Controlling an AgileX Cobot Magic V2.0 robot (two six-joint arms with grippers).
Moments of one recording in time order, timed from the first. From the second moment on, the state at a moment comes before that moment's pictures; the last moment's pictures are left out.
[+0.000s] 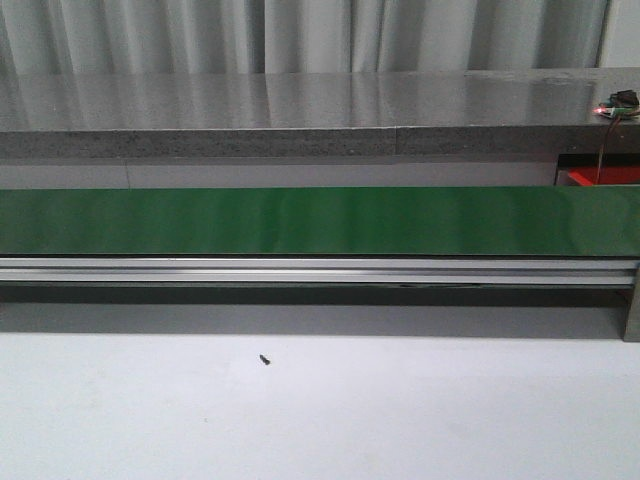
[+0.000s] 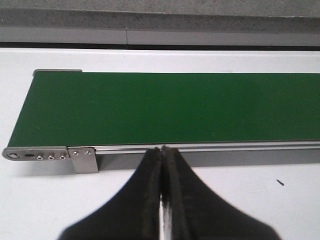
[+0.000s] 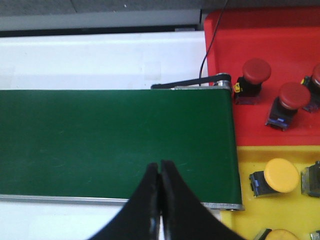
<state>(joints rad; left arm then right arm) 0.00 0.56 -0.60 -0.27 0.62 0.15 0.01 1.00 -0.91 0.06 0.60 0.08</state>
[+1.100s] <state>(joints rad) 0.00 0.56 -0.60 -0.27 0.62 0.15 0.01 0.32 -0.23 0.00 0.06 0.08</state>
